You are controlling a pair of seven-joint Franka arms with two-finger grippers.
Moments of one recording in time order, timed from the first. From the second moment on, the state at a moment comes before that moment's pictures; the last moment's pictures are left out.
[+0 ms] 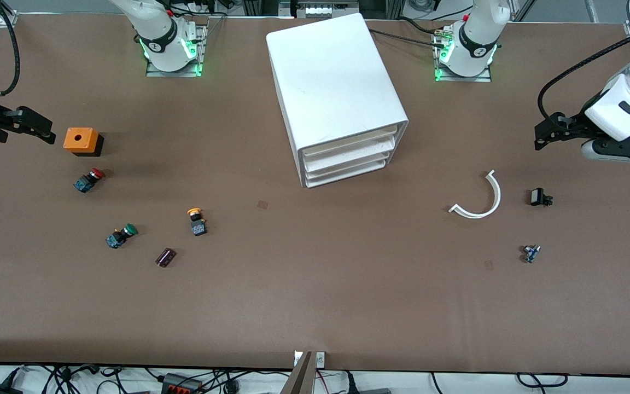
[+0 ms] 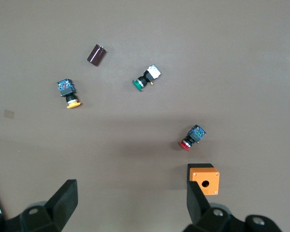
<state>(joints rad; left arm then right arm) -0.01 -0.02 -0.04 -1.73 0.00 1.69 0.03 -0.01 0.00 -0.03 -1.66 -0.04 1.64 -0.03</state>
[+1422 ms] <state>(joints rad) -0.06 0.28 -0.06 -1.72 -0.70 1.47 0.23 0.11 0.29 -0.01 -1.68 0.02 1.83 -0.04</state>
